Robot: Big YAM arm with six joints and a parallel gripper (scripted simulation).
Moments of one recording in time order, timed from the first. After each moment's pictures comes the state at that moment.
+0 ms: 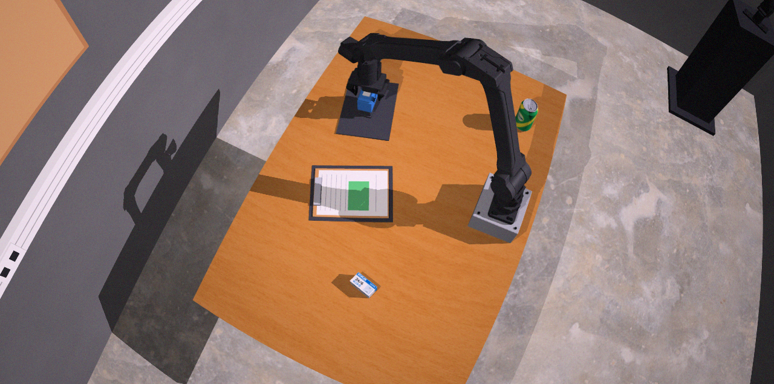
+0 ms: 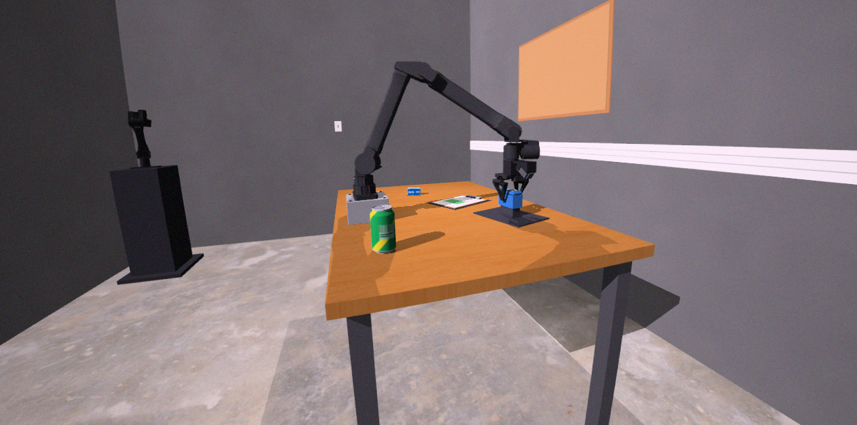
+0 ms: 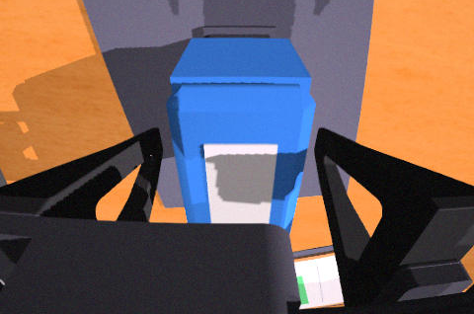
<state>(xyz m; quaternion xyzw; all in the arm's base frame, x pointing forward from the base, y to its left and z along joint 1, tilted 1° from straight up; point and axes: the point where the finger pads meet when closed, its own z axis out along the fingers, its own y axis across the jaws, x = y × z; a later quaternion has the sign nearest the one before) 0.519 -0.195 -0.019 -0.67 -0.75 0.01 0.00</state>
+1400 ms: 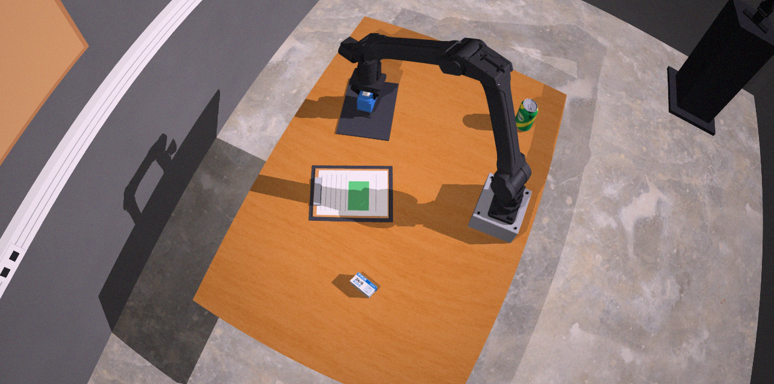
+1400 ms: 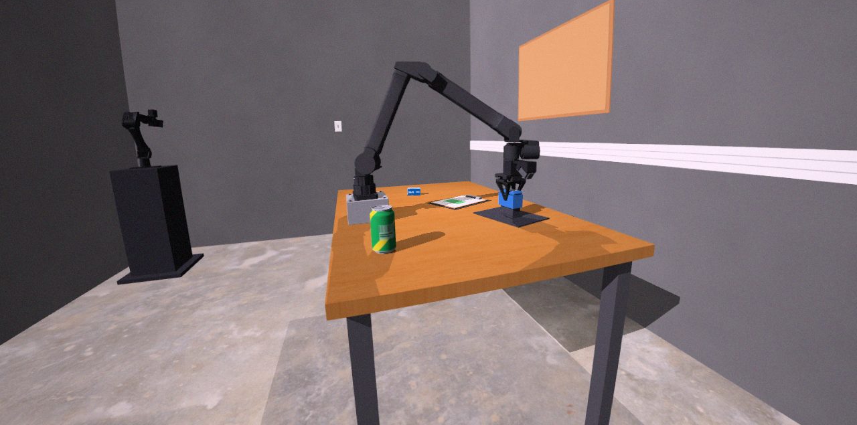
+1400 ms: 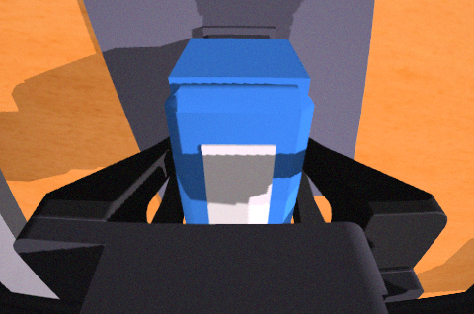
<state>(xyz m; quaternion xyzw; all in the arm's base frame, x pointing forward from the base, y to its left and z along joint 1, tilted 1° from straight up) 0.520 -0.195 -0.019 -0.67 -0.75 0.01 0.00</state>
